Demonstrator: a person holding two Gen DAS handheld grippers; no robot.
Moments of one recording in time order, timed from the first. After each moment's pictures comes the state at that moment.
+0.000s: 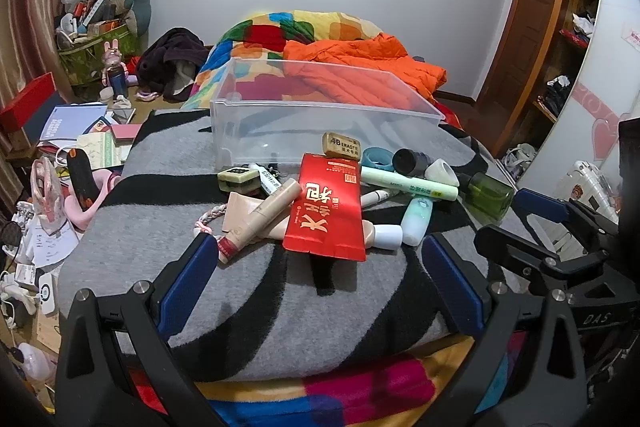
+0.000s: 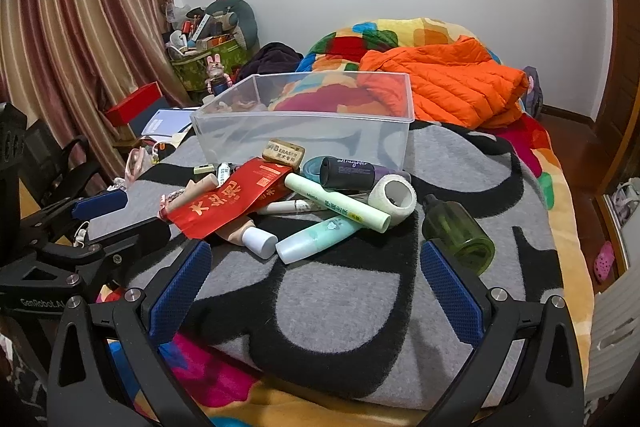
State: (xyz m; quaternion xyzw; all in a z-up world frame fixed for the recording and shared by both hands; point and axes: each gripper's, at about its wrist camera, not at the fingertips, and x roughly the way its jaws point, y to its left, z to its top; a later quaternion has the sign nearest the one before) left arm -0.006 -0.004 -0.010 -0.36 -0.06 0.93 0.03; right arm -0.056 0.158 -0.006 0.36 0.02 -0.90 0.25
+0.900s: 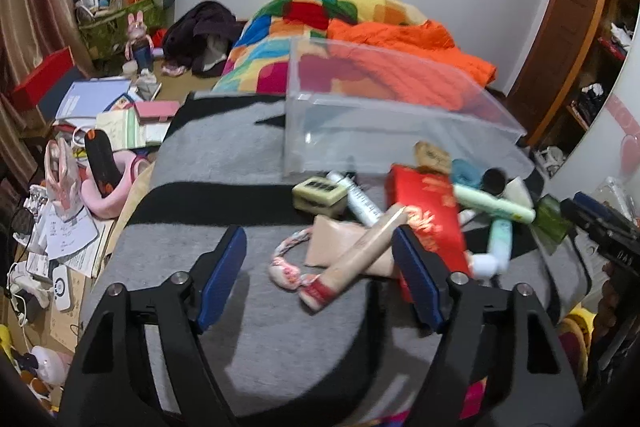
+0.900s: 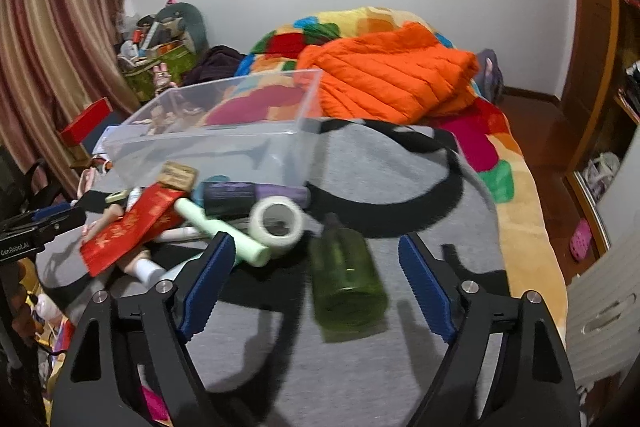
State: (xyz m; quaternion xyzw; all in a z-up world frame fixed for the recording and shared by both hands) left arm -0.054 -0.068 -0.029 -0.41 -0.08 0.91 -0.01; right arm -0.115 0.214 -0.019 0.38 0.00 -0.91 0.16
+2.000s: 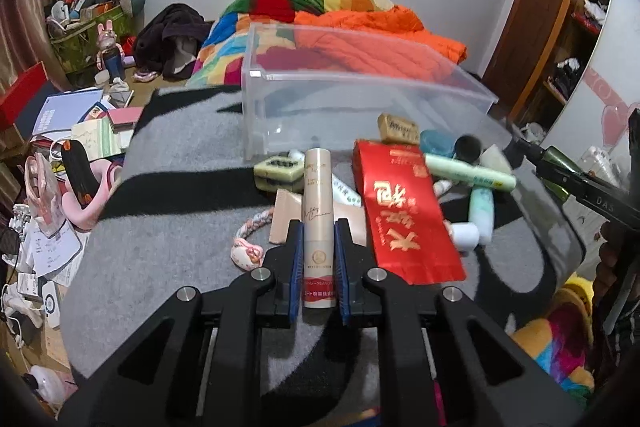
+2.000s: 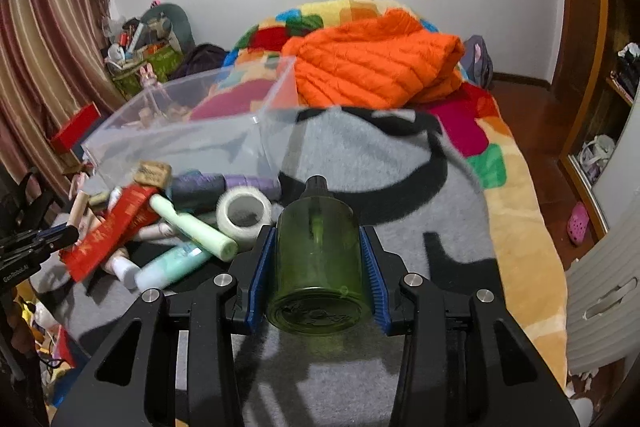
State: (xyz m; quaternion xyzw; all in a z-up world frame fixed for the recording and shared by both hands) left arm -0.046 -0.048 -0.035 -0.41 -0.06 0.91 0.04; right arm -0.120 0.228 -0.024 0.38 -0.02 -0.91 0.15
